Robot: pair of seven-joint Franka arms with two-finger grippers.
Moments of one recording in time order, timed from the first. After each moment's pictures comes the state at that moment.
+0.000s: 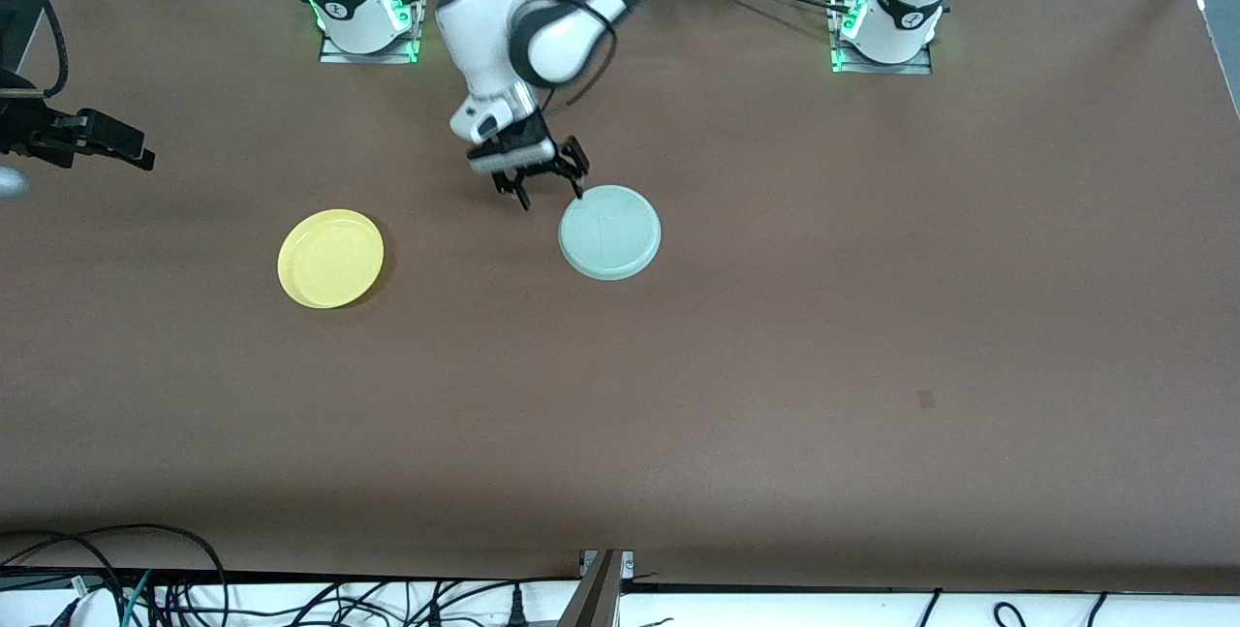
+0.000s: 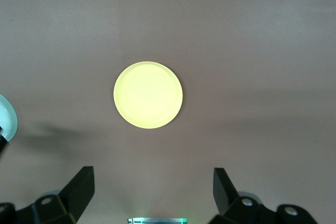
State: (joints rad) left arm -1.19 0.96 0.23 -1.05 0.26 1.95 -1.26; right arm -0.09 0.03 0.01 -1.61 0.01 1.53 -0.05
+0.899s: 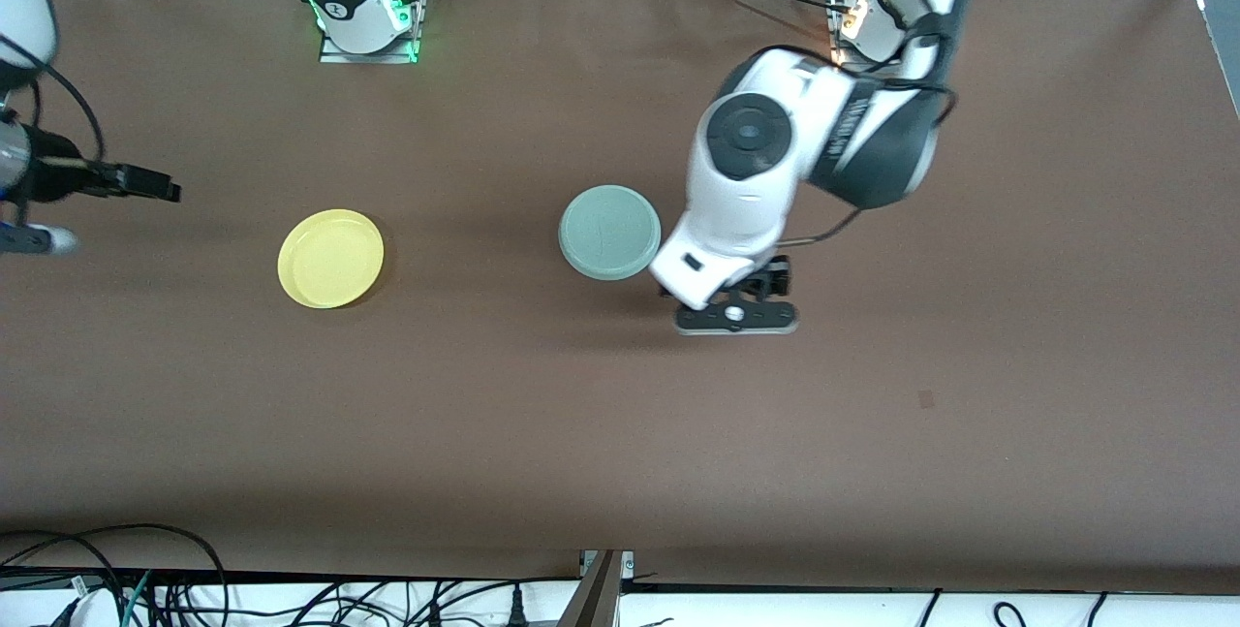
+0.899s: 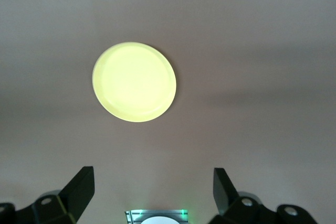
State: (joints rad) left arm -0.66 0.66 0.23 -1.04 -0.07 1.70 -0.47; right arm -0.12 0.20 -0.01 -1.67 0.01 1.58 -0.06
